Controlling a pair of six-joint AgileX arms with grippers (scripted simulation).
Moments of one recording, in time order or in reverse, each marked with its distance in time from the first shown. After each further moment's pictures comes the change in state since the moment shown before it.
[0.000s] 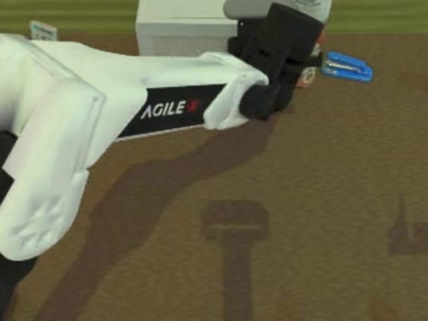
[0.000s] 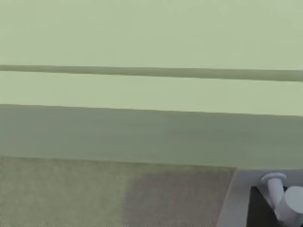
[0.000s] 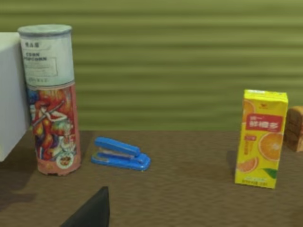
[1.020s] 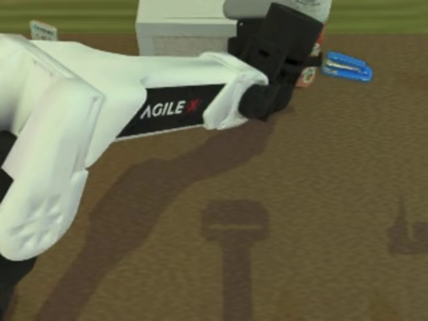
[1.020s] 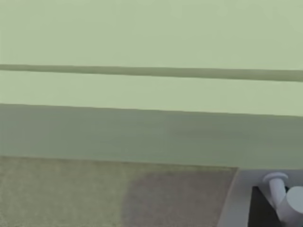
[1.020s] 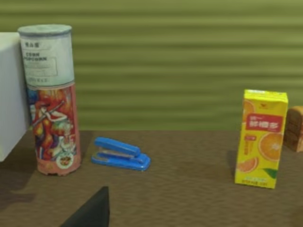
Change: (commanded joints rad) left arm 0.000 0.000 0.000 0.000 0.000 0.000; right arm 0.000 0.000 0.000 0.000 0.000 0.000
